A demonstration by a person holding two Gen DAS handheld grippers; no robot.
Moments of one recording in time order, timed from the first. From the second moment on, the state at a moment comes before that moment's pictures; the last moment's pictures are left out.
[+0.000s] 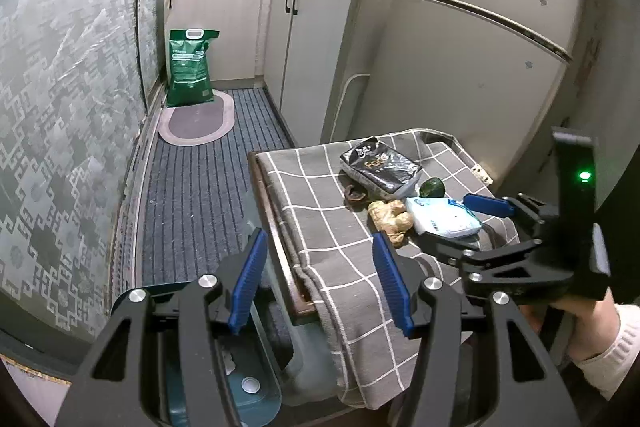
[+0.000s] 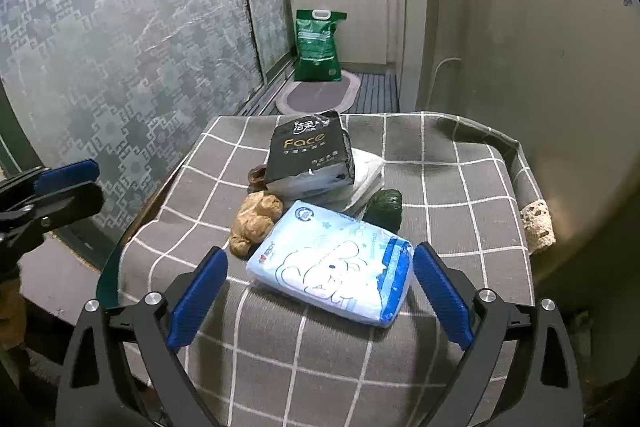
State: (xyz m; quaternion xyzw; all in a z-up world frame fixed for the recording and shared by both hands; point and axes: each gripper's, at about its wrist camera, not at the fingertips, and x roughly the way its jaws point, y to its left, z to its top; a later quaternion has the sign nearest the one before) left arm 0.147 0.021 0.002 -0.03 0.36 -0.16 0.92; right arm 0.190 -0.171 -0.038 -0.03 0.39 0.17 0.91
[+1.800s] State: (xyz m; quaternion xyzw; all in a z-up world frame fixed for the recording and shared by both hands) left arm 0.210 -0.066 -0.052 -0.07 0.41 -0.14 0.90; right arm 0.179 -0.260 -0.021 0.03 0.37 0.24 0.90
